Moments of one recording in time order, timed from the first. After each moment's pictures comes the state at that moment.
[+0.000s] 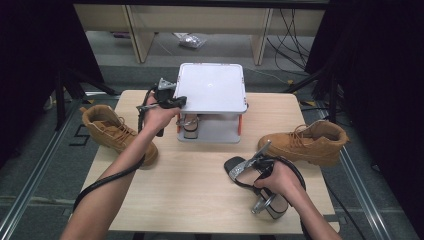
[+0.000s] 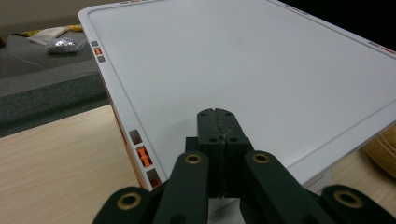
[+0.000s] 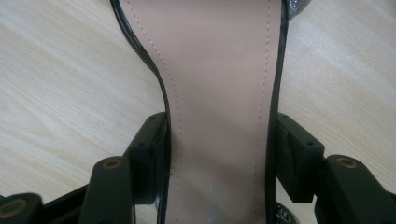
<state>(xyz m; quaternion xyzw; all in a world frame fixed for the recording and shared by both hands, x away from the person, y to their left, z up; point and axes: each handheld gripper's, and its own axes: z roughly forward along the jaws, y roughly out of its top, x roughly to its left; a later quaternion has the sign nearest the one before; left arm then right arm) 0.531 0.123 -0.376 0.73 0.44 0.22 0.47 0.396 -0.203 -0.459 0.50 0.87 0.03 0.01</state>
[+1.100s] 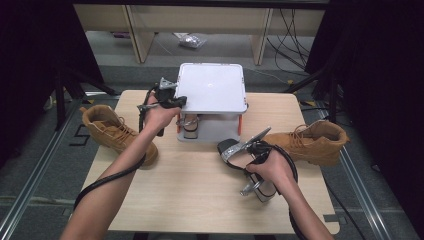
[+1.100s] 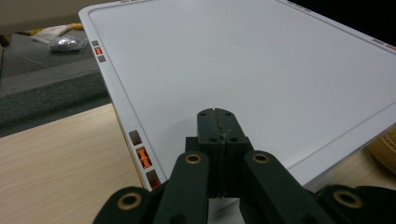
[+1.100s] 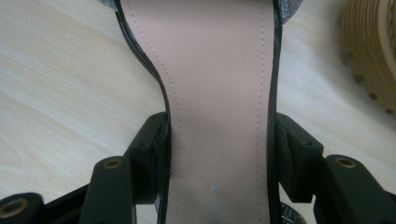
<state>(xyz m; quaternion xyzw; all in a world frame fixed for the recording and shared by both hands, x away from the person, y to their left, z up) 0.532 0.123 -0.374 0.74 0.44 0.23 0.46 0.417 -0.183 -0.428 0.54 0.83 0.11 0.03</state>
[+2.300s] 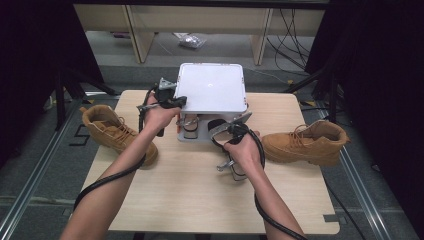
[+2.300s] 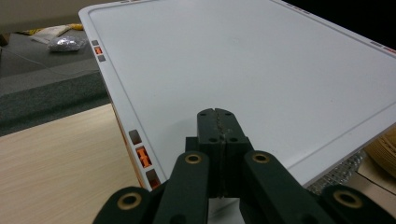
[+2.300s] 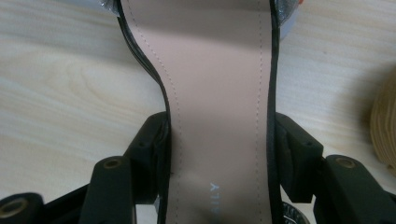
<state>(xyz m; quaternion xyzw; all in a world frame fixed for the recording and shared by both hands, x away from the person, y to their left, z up) 0.531 0.123 -0.375 0.73 0.44 0.22 0.46 0.474 -0.123 -0.435 0.63 0.76 0.15 0.07</state>
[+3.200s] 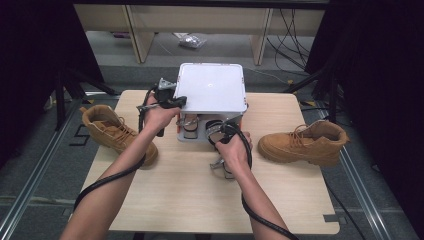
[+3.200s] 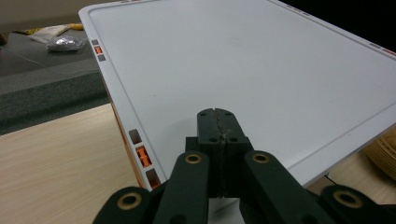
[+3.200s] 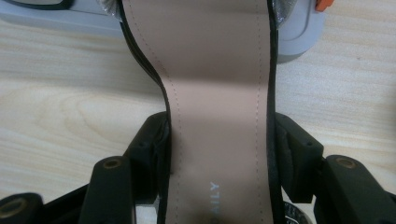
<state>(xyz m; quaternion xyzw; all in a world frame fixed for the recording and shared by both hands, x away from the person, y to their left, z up) 0.531 0.123 -0.376 0.73 0.45 0.22 0.47 0.488 -0.099 -0.455 0.66 0.73 0.14 0.08</state>
